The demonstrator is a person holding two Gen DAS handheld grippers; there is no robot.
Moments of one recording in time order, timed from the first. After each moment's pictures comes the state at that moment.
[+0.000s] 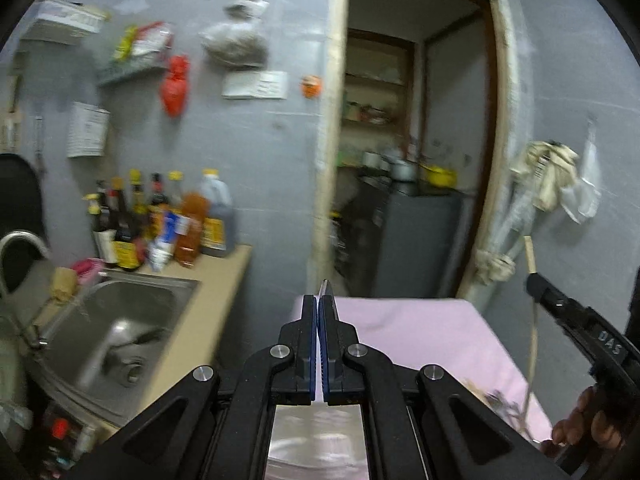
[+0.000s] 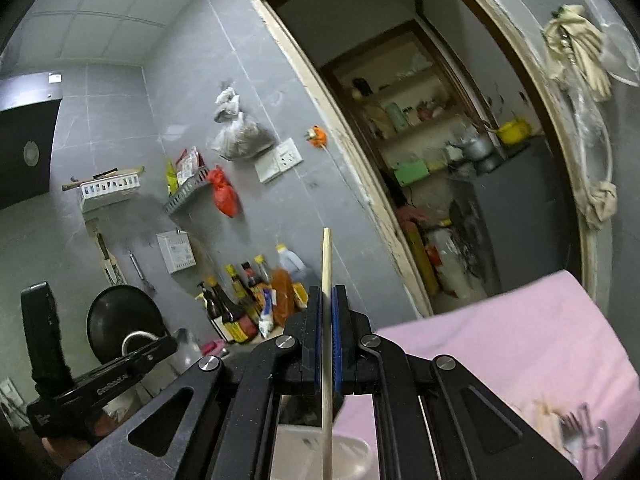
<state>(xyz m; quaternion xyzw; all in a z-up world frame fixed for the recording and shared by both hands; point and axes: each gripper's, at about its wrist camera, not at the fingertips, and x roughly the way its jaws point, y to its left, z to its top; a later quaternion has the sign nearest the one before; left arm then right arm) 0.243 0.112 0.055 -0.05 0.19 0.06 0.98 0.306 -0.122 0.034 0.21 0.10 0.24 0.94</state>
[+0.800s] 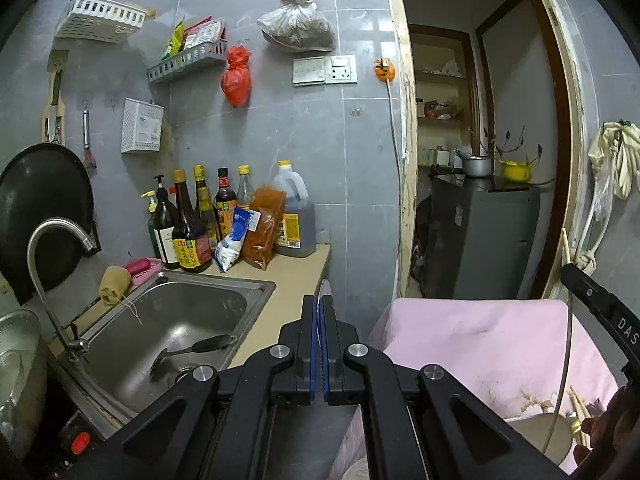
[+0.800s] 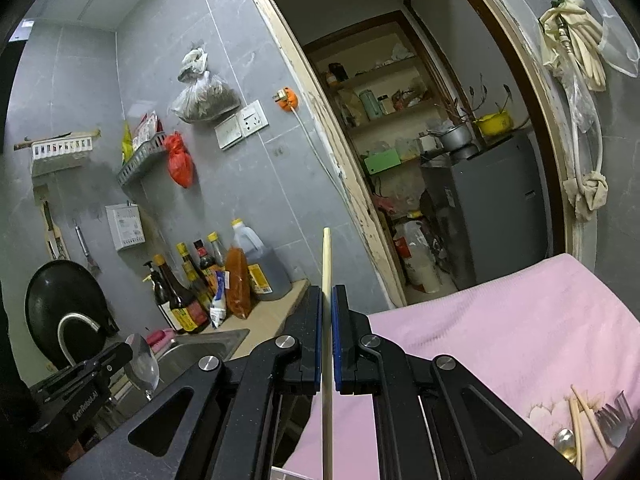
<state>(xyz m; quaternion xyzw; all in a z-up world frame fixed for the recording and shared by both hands) 0.291 0.153 -0.005 -0.01 0.19 0.18 0.97 0.353 -0.069 -0.020 0.17 0.14 0.17 0.96</state>
